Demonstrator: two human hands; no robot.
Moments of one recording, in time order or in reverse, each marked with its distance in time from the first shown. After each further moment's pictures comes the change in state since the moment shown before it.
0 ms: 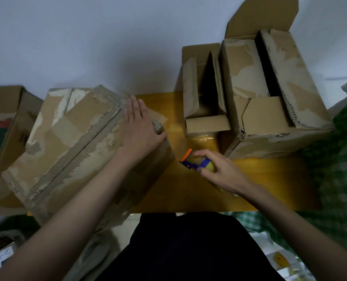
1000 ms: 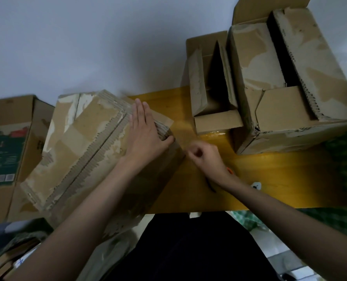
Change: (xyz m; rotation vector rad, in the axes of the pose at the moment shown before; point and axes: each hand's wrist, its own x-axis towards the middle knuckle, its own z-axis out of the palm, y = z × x) left_hand -0.002 -0.009 -0.002 -0.074 -0.026 0.047; right_hand 0.069 -0.023 0.048 0.143 0.295 -0.032
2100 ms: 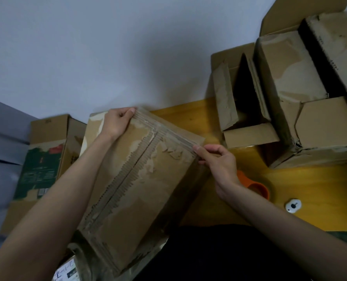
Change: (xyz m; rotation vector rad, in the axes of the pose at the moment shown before) left_hand 0.104 -0.166 -0.060 -0.596 0.105 -0.173; right_hand 0.028 -0.100 0.019 0.923 0.262 0.604
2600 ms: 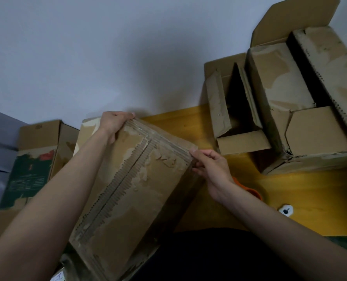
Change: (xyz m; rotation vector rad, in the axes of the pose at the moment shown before) left_hand 0.018 0.026 0.009 -0.401 0.049 -0.352; right_hand 0.005 -0.012 0.002 0.121 -0.045 0.135
